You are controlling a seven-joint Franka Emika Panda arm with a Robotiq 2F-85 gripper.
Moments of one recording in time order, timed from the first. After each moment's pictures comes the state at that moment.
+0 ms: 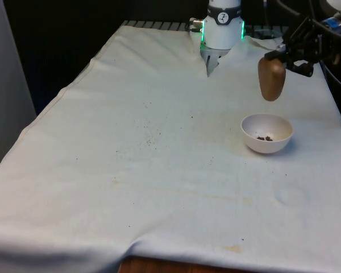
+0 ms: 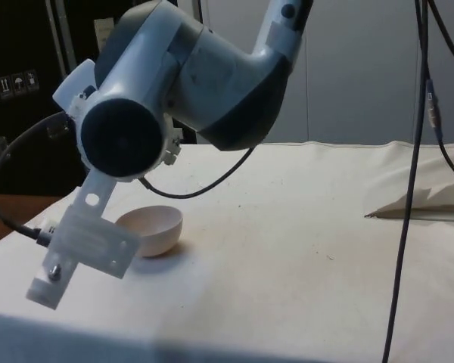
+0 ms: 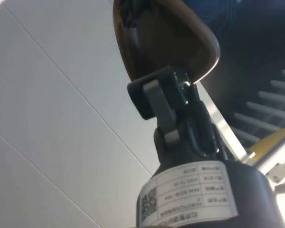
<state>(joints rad) 0.11 0.61 0.57 -1.89 -1.60 1.42 1.00</state>
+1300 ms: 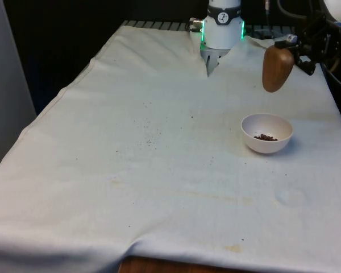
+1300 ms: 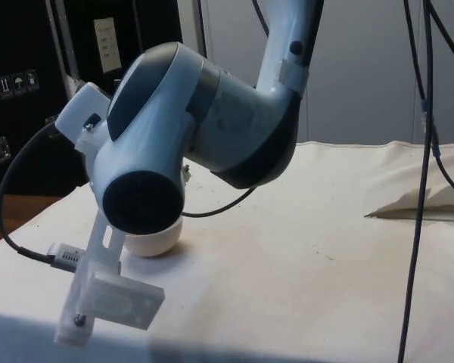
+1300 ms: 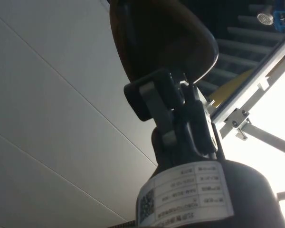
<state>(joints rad) 0.12 0.71 0.64 -1.89 -1.78 1.16 0.97</state>
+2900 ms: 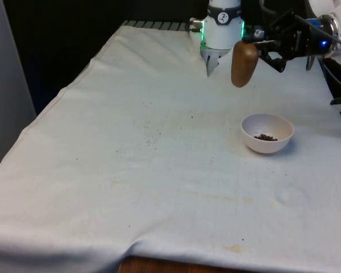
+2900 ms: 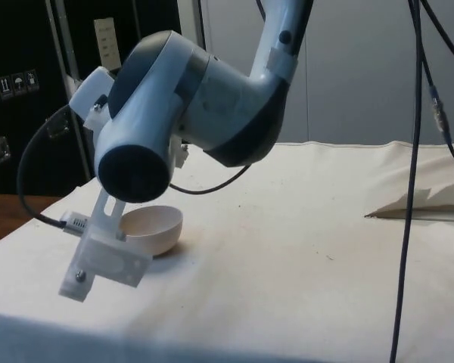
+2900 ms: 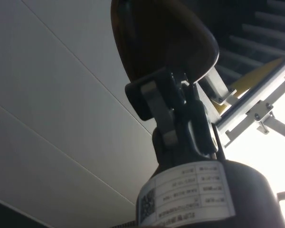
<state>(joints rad) 0.02 0.68 0.64 -1.92 -1.76 1.17 0.98</state>
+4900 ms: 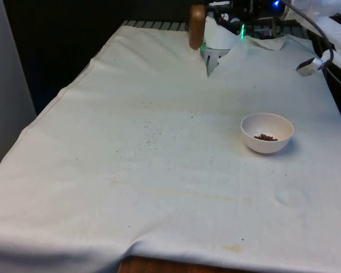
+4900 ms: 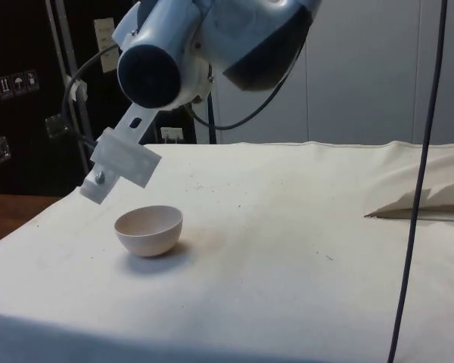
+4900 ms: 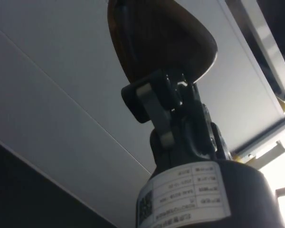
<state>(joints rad) -0.04 0.35 0.52 -2.11 -1.51 1.34 0.93</state>
